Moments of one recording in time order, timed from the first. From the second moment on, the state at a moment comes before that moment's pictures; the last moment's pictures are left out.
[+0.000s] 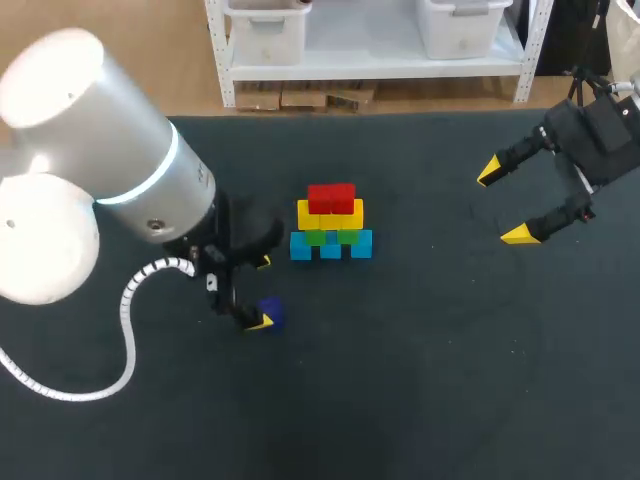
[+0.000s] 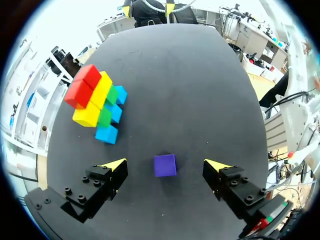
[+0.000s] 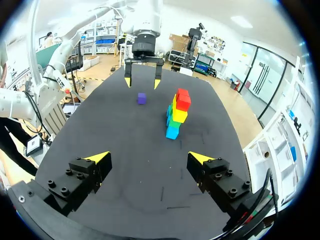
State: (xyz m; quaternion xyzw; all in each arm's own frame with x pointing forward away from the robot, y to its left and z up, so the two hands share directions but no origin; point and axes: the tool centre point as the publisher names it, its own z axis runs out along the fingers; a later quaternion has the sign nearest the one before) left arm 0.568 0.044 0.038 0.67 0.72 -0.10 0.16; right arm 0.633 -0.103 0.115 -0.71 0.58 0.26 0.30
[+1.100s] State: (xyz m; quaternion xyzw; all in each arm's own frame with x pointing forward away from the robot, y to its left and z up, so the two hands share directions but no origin) left arm 0.566 0.043 0.000 0.63 0.75 -0.10 0.15; right arm 0.633 -0.103 0.115 -0.71 0.58 0.26 0.30
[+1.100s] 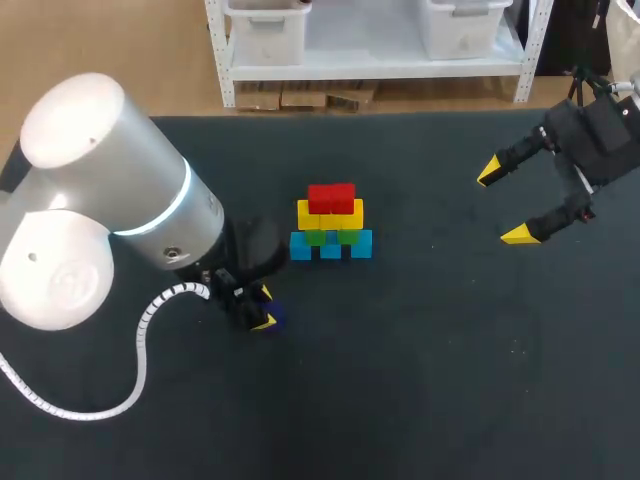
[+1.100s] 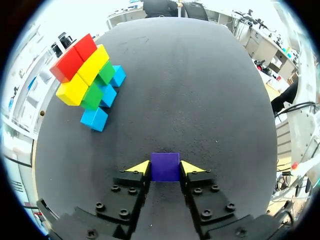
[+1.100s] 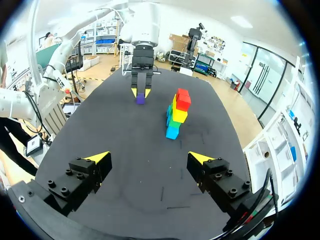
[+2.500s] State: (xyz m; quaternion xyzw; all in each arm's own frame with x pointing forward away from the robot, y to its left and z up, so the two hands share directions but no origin) left arm 0.645 -0.026 0.157 0.75 0.63 -0.07 0.19; right arm 0.633 -0.103 0.115 -0.71 0.58 0.26 0.30
